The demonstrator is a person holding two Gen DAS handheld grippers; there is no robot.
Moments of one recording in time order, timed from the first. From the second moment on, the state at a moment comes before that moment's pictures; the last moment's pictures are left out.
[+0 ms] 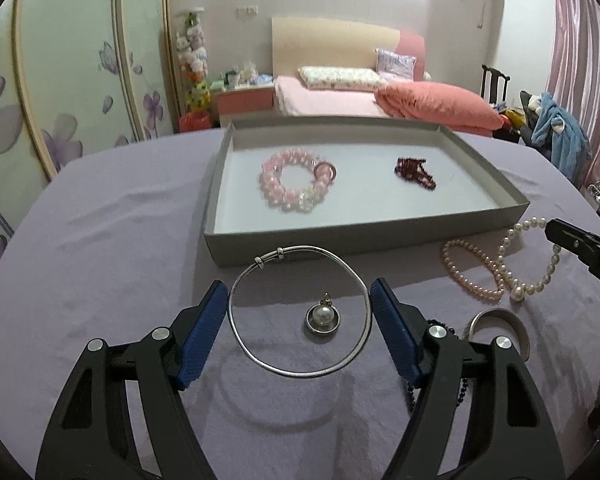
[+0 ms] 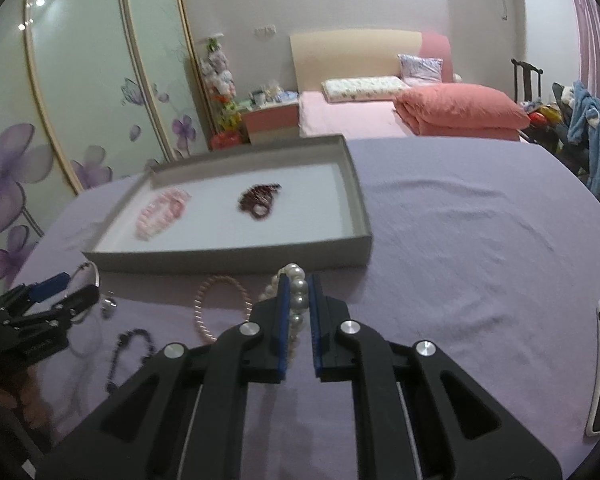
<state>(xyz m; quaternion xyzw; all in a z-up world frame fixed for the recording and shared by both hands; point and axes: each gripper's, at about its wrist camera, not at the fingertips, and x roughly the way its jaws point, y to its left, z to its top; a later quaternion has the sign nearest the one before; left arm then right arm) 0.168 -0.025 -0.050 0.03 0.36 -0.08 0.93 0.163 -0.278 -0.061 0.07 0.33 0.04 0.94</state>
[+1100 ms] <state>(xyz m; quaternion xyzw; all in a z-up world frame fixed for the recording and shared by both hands) 0.118 -0.037 0.001 0.05 0.18 -0.01 0.98 0.114 -0.233 -0.006 0.05 0.18 0.05 0.98</state>
